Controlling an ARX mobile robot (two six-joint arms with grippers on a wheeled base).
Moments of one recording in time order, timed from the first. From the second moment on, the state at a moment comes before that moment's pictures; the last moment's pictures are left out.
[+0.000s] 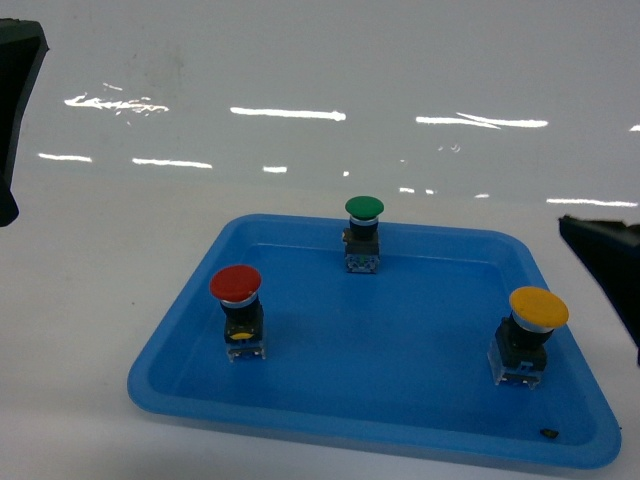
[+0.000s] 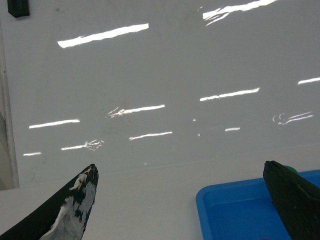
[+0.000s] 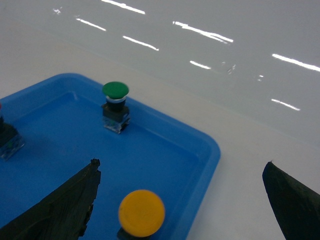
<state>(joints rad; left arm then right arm) -0.33 1.06 0.23 0.97 -0.24 0.19 0.17 1.38 0.37 0.82 -0.21 -0.16</state>
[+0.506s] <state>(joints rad) -0.33 1.06 0.23 0.98 -0.24 0.19 0.22 1.50 0.36 0.85 -0.17 -0.20</state>
